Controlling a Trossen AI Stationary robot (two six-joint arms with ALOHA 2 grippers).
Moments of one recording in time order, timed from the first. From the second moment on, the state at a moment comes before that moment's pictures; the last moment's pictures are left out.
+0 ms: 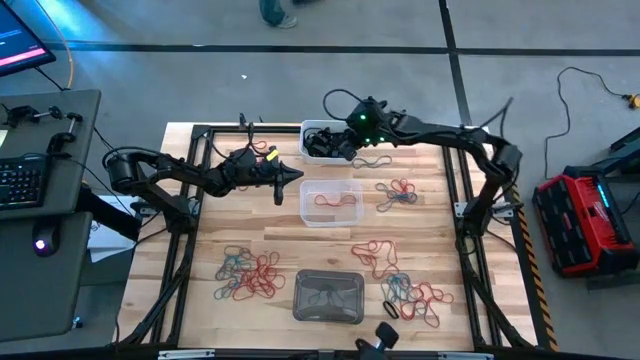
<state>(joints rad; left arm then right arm) 0.44 1.52 0.40 0.92 0.24 0.00 -0.58 1.76 1.26 -0.32 0.00 0.10</state>
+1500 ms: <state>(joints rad) 0.43 1.52 0.40 0.92 0.24 0.02 -0.05 1.36 0.92 -0.45 0.26 0.34</state>
